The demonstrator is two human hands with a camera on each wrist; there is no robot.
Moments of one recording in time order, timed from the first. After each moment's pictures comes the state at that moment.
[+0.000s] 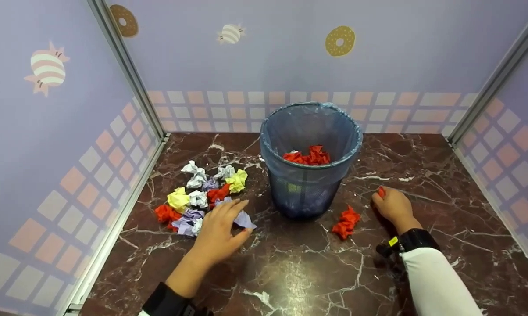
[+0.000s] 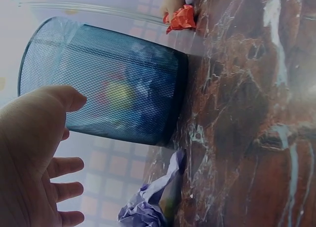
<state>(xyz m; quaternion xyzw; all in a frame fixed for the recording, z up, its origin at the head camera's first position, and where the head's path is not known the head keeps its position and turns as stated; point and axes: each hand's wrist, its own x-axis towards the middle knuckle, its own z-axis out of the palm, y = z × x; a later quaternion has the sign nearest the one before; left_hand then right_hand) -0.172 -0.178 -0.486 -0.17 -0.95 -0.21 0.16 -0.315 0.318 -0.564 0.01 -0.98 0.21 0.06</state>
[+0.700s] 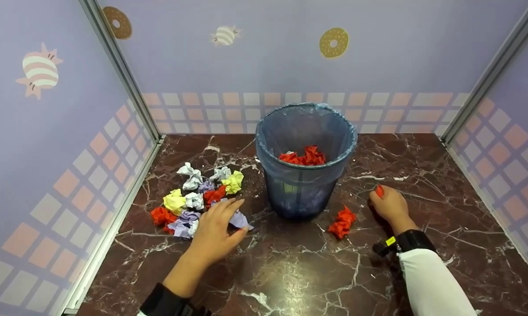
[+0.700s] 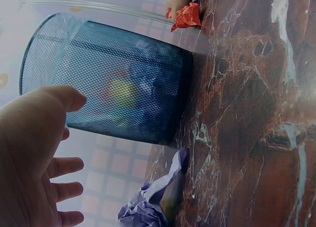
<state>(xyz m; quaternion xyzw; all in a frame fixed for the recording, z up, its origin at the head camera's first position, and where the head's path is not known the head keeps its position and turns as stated) -0.176 -0.179 -0.486 -0.17 -0.95 -0.22 0.16 -0.317 0.322 -0.572 -0.01 -0.97 0.24 0.10</state>
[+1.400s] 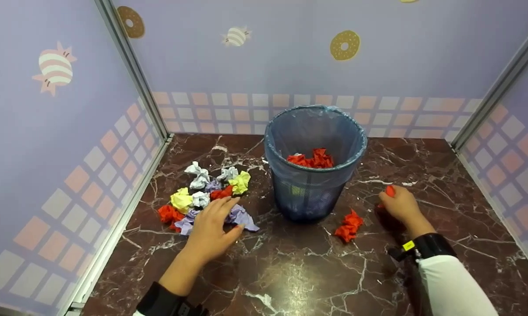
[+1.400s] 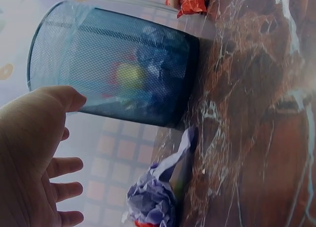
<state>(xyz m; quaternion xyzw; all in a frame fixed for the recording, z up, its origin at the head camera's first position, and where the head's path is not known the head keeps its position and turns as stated) -0.177 -0.201 -0.482 -0.15 -0.95 -0.22 0.17 -0.318 0.321 -0.543 0.02 -0.95 0.32 0.08</state>
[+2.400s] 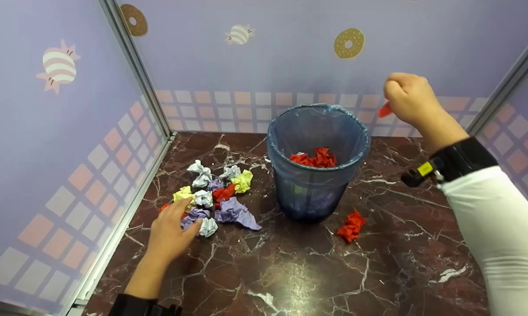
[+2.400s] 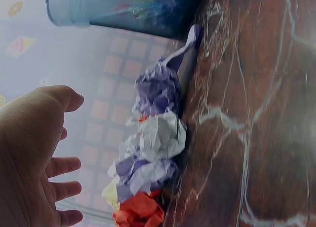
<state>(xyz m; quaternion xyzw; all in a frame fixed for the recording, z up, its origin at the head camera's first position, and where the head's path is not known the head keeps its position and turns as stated) -0.166 -0.293 -0.493 -0.03 -0.96 -0.23 0.17 -0.355 0.238 -0.257 0.11 -0.93 0.33 0.13</state>
